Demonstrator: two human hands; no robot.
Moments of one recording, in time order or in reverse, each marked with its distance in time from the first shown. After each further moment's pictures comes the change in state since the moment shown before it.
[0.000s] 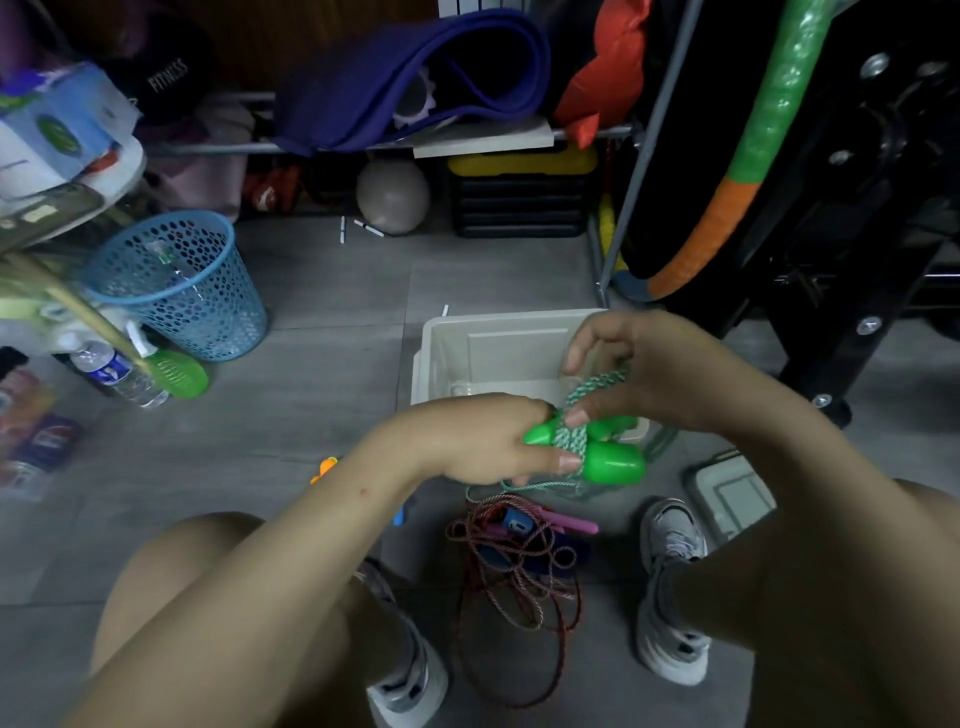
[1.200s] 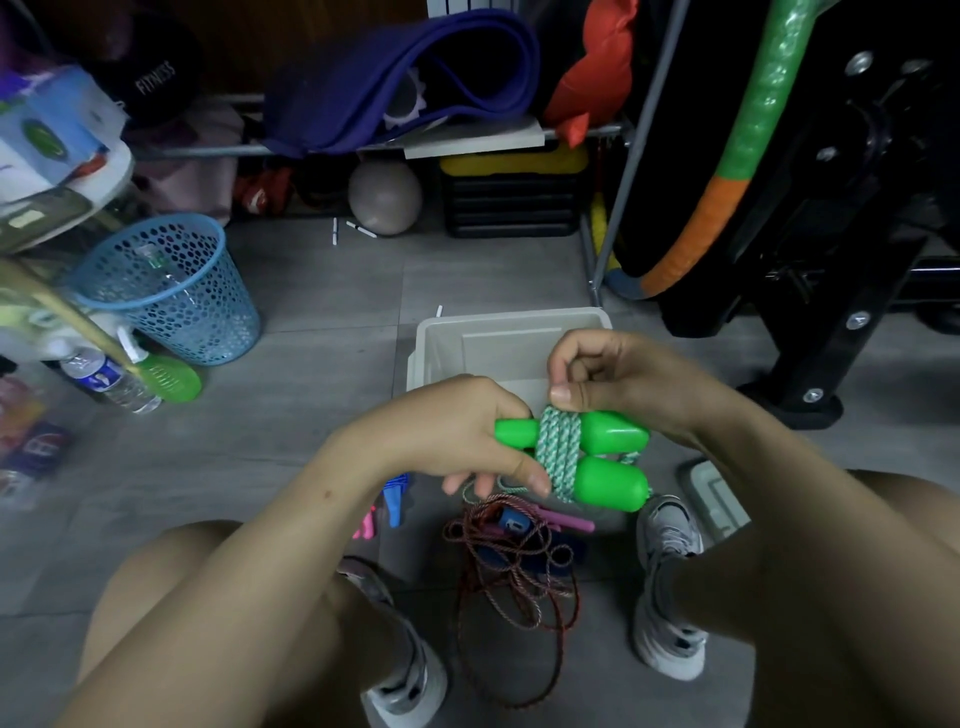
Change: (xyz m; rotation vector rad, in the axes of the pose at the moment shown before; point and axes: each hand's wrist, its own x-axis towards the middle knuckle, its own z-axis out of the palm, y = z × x) left_hand -0.016 -0.007 -0.007 -0.270 0.032 -0.144; right_hand 0.007 0.027 0.022 0.617 -0.124 -0.024
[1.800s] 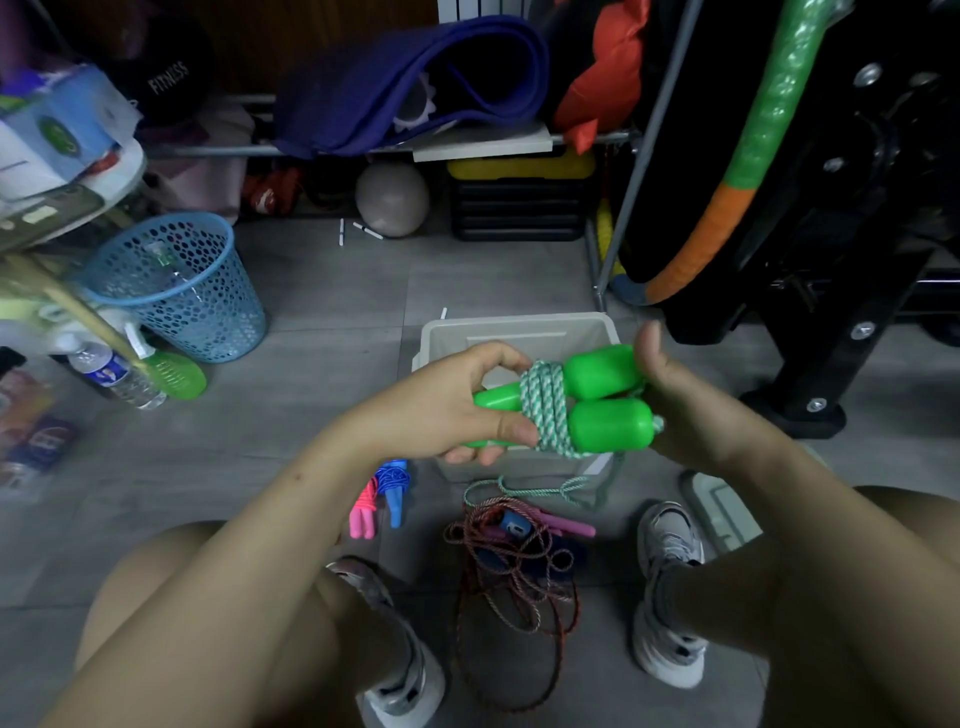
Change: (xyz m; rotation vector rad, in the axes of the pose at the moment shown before) left_hand -0.004 -0.012 -0.008 -0.417 0.081 0.150; right_hand -0.021 0.000 0.004 0.355 -0.055 0.079
